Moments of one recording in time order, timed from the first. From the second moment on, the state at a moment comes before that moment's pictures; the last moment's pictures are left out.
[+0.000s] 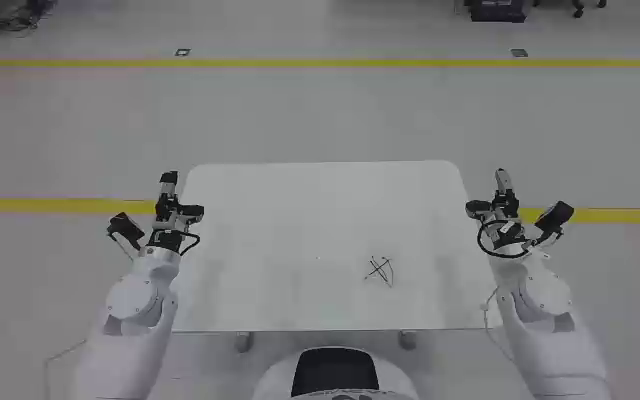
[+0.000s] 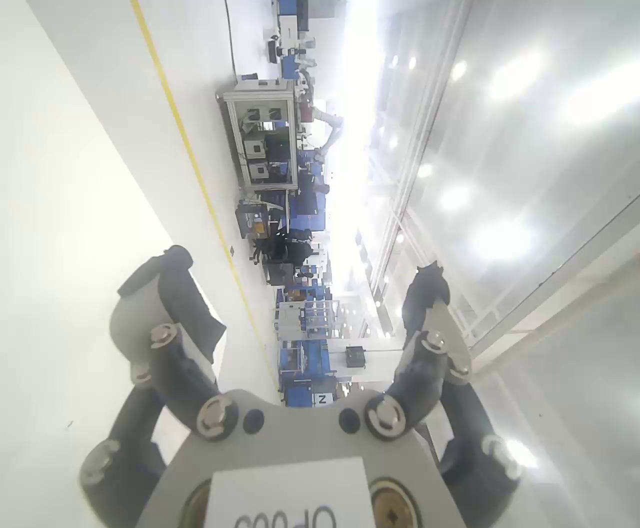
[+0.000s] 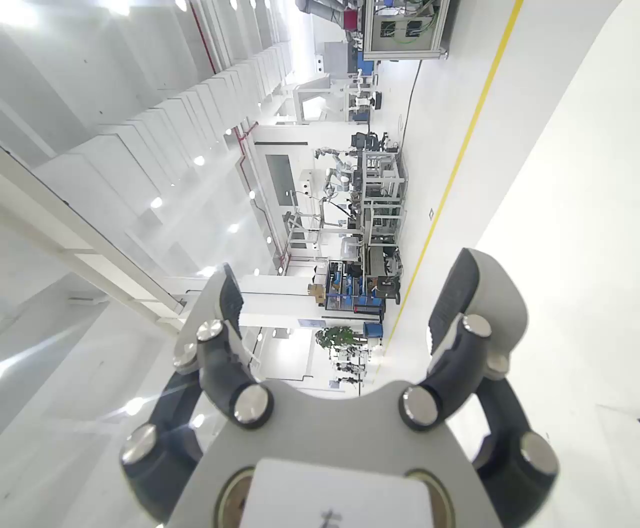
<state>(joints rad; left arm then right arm) 1.73 -1.15 -1.60 -1.80 -0.42 0.00 0.00 -1.73 -1.15 1.60 -1.80 0.42 0.00 0.00</state>
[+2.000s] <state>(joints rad) 1.73 -1.15 -1.60 -1.80 -0.42 0.00 0.00 -1.57 -1.13 1.38 -1.79 -0.48 0.18 0.29</state>
